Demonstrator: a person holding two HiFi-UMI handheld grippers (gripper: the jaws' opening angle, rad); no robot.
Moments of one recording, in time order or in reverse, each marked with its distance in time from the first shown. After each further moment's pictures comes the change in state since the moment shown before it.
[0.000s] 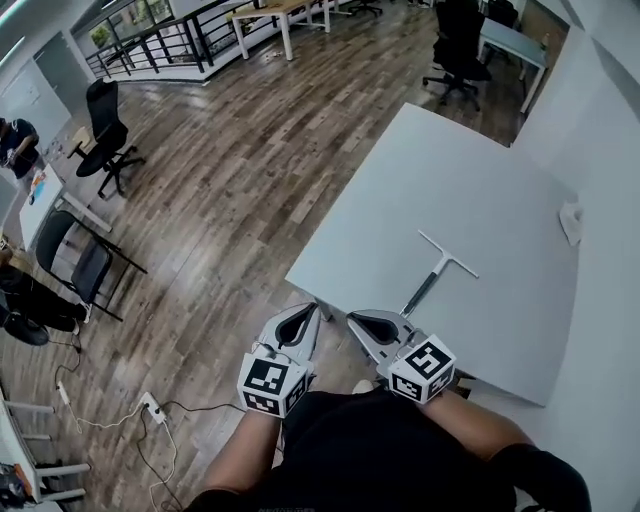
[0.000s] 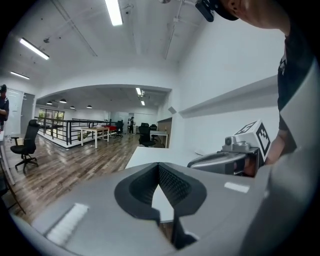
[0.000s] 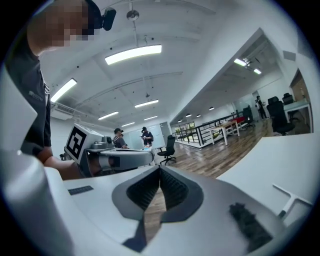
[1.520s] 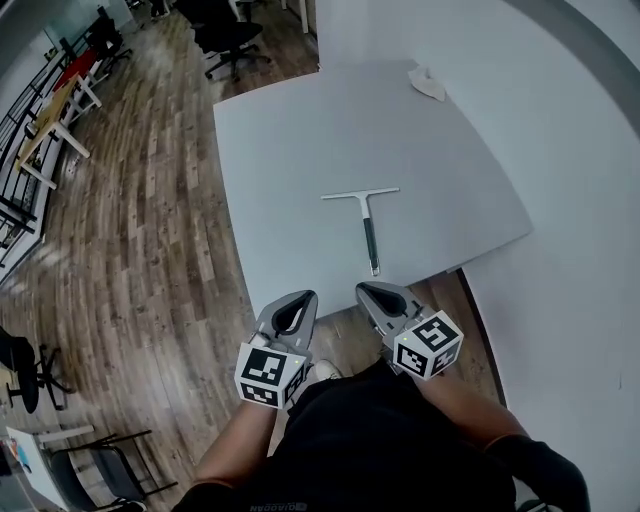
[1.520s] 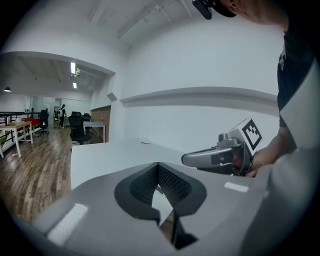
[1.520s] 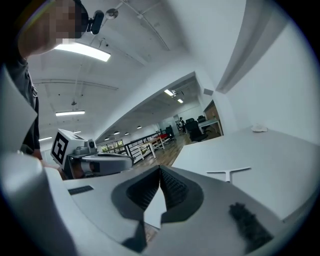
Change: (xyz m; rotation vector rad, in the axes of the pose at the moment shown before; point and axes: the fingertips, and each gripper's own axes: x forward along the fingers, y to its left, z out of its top) left arm 0.074 -0.002 0.013 0.234 0.122 -0.811; right arm -0.026 -0.053 0.004 0.228 -0.213 -0.912
